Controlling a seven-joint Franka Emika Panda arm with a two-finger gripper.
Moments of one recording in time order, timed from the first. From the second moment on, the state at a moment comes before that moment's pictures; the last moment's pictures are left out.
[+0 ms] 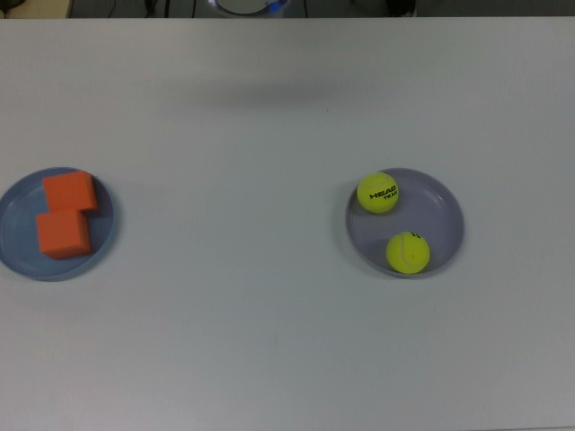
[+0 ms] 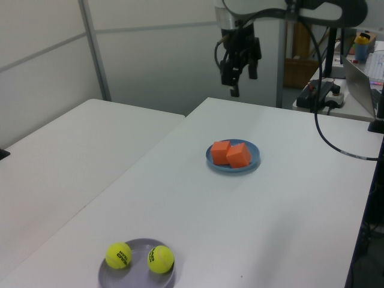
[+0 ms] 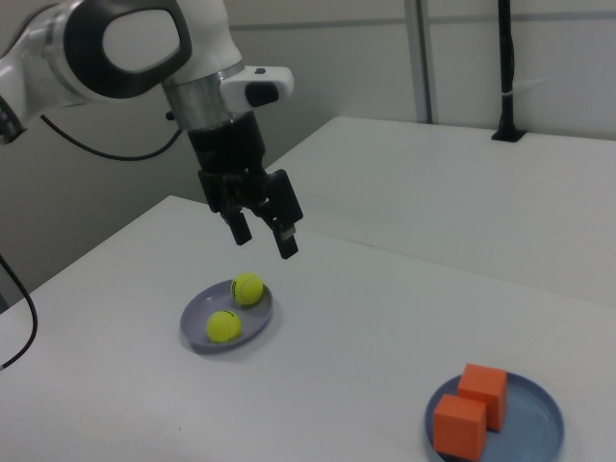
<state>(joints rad) 0.00 0.05 0.10 -1.34 -0.16 1.36 0.01</state>
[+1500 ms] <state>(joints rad) -0.05 0.06 0.10 -1.38 -0.15 1.45 0.00</state>
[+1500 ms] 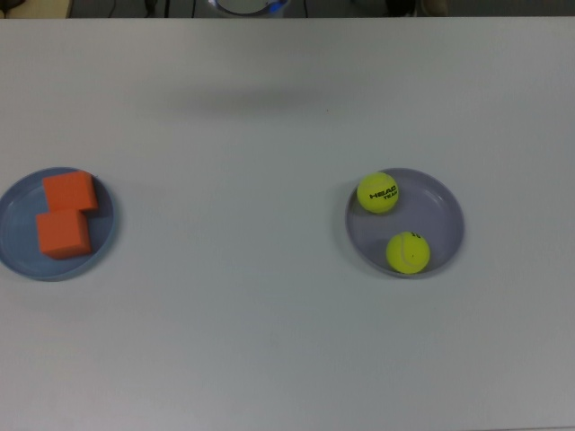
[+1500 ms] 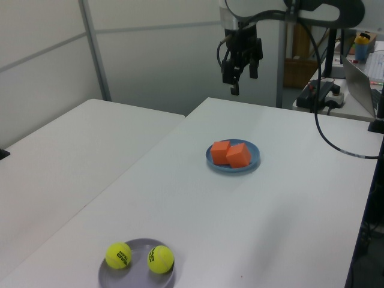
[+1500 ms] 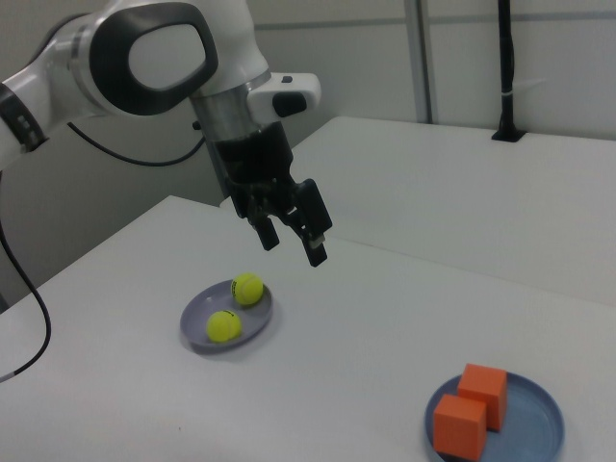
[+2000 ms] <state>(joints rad) -0.05 0.08 0.10 -1.38 -0.15 1.46 -0.04</state>
